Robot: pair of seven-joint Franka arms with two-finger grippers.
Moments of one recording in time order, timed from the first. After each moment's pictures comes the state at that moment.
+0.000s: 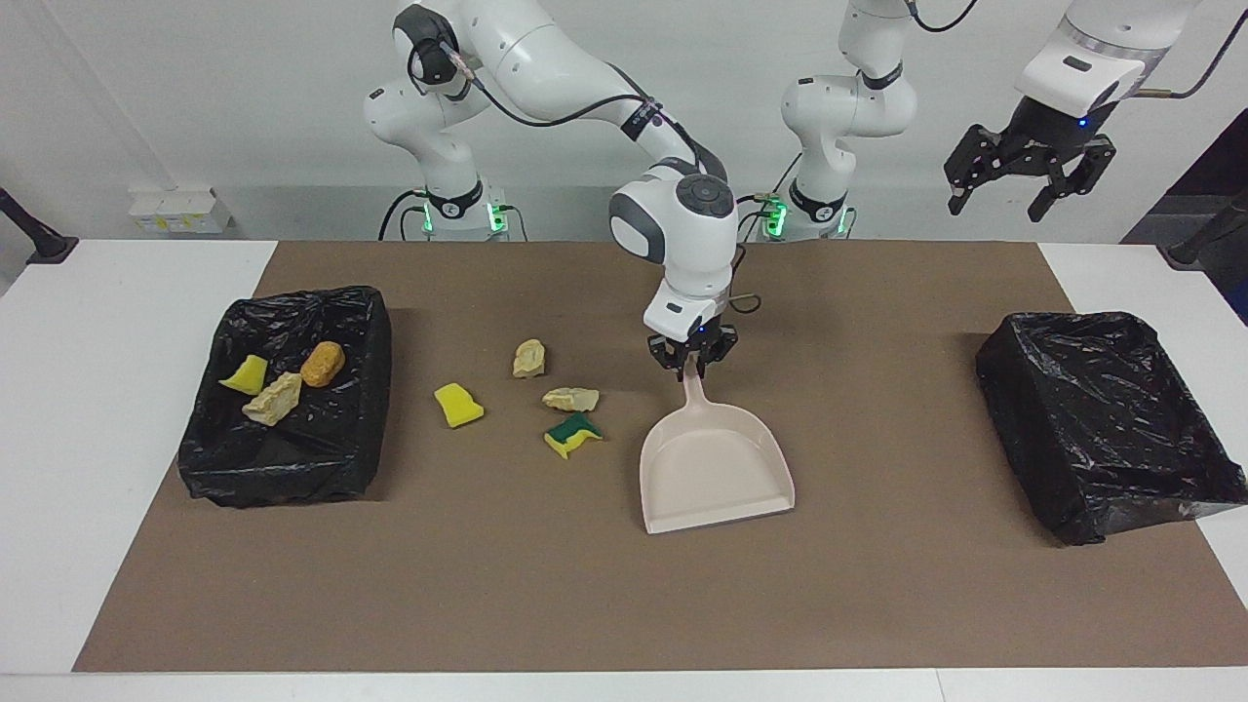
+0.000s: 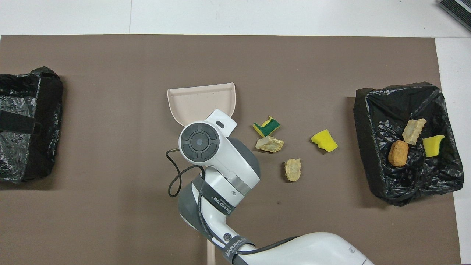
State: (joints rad) left arm -0.14 -0.03 0.04 -1.40 -0.02 1.40 0.07; right arm 0.64 0.52 0.11 -1.54 -0.09 2.16 0.69
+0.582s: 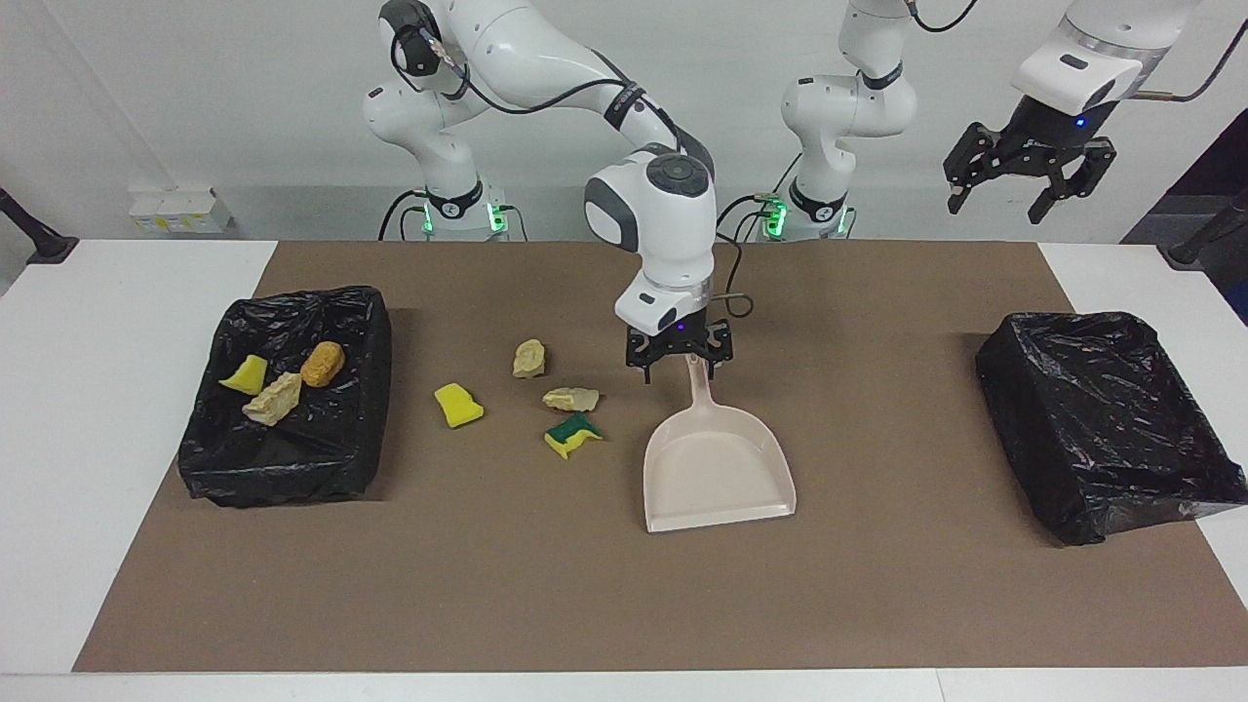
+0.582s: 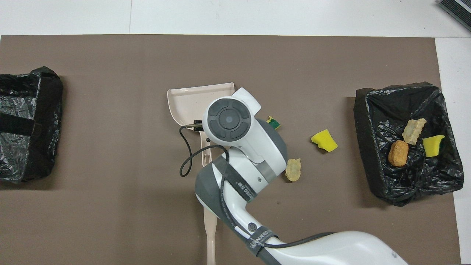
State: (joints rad) left arm -0.14 -0.03 0.05 -1.40 -0.02 1.40 0.13; right arm 0.54 0.44 0.09 -1.51 -0.08 2.10 0.70
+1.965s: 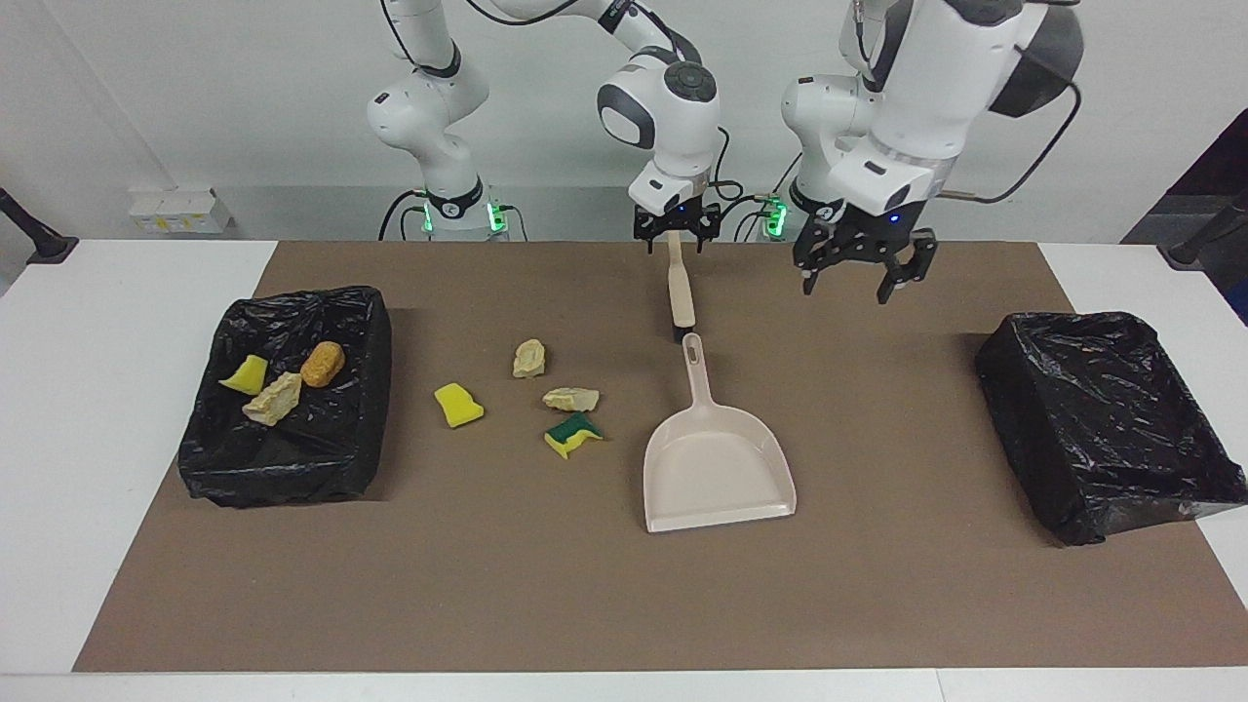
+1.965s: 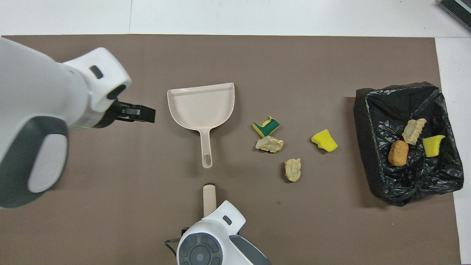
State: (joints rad) left arm -0.17 0.04 -0.23 -1.68 -0.02 1.84 -0.21; right arm 0.87 0.08 0.11 -2.11 0.09 2.14 0.94
